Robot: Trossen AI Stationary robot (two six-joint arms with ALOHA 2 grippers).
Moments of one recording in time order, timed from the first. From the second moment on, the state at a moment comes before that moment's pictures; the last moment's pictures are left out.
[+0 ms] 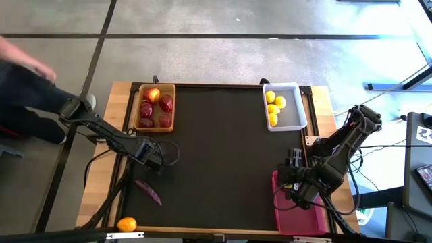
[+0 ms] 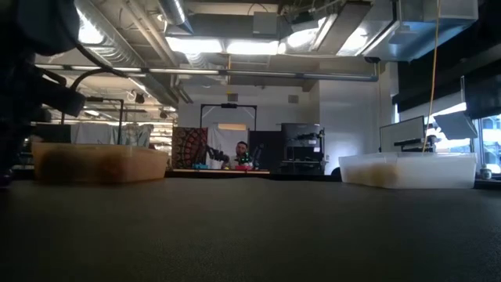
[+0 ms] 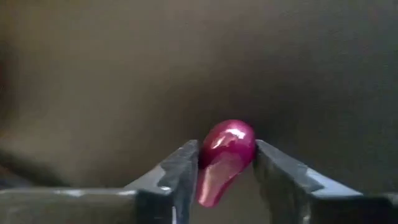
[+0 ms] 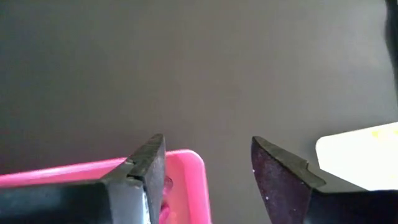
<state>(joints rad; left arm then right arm) -0.42 1.26 0.56 -0.92 -0.08 -0.89 0.86 1.38 1.21 -1.25 0.51 0.86</state>
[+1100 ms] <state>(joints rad) -0.42 1.26 0.74 -0.70 -0.25 -0.72 0.86 1.38 1.21 -1.25 0.64 0.85</state>
